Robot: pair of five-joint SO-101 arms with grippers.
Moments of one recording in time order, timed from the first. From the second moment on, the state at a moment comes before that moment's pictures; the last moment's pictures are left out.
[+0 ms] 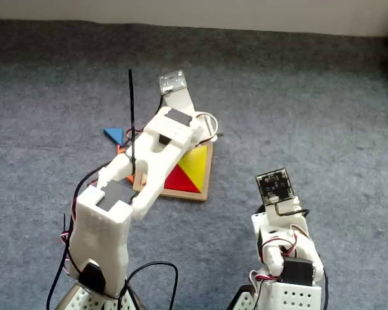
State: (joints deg) left arm 19.9 29.6 -2.0 48.1 48.0; right arm 1.3 -104.2 96.0 61.1 26.4
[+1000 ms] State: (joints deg) left arm 17.5 24.4 -2.0 51.3 48.0; right arm 1.3 -104.2 96.0 61.1 26.4
